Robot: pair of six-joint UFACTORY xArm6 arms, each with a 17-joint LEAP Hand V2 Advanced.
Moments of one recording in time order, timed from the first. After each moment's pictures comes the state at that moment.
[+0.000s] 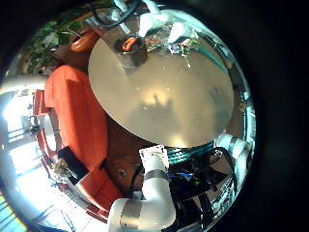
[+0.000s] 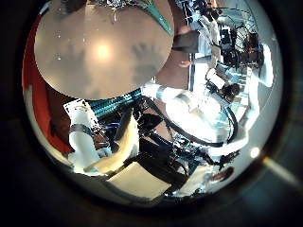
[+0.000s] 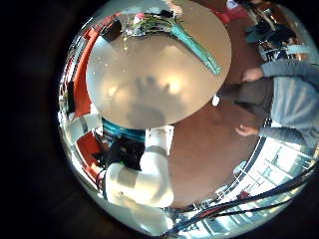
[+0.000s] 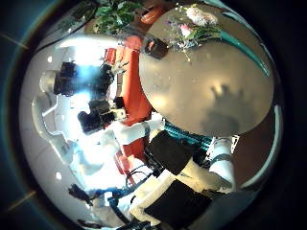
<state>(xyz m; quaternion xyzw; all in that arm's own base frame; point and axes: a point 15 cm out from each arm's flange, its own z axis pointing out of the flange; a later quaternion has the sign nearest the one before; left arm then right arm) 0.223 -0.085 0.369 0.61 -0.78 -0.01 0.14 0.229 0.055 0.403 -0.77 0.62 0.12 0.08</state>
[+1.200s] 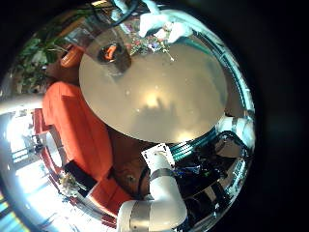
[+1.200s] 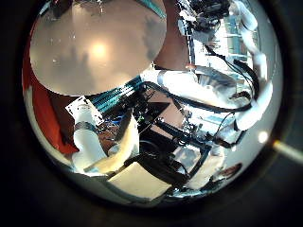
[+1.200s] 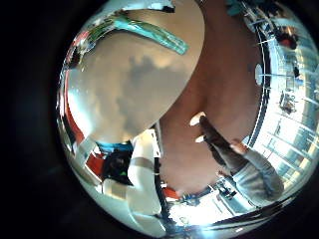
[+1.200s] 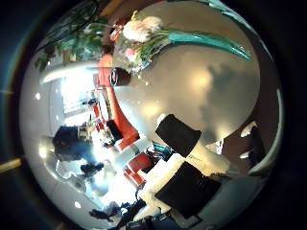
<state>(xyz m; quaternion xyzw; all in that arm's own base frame) 0.202 -0.104 0.363 0.51 -0.85 -0.02 0.14 0.319 -0.084 0.332 -0.64 0.76 0.12 0.03</state>
